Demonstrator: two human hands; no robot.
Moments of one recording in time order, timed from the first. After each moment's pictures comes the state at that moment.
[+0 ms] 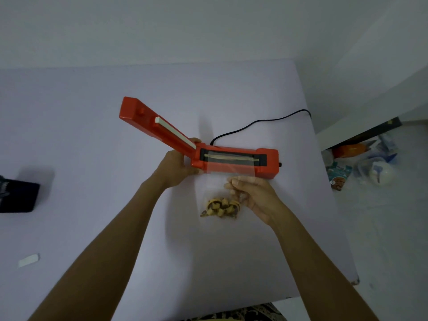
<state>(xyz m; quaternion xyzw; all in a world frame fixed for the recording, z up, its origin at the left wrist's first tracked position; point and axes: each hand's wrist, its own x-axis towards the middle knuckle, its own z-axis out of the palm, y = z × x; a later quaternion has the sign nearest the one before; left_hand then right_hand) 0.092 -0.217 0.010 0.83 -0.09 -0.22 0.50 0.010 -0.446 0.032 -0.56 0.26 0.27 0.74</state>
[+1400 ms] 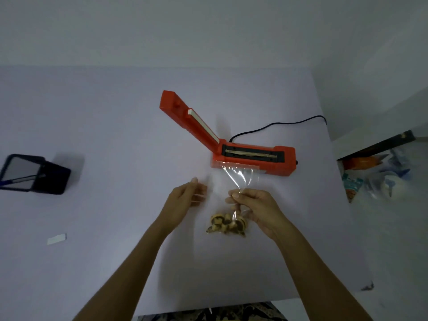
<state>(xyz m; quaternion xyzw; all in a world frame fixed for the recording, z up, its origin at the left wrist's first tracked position) -0.019 -0.188 0.023 0.73 0.15 -0.25 0.61 -0.026 -0.404 0.045 -0.62 0.25 0.29 0.68</state>
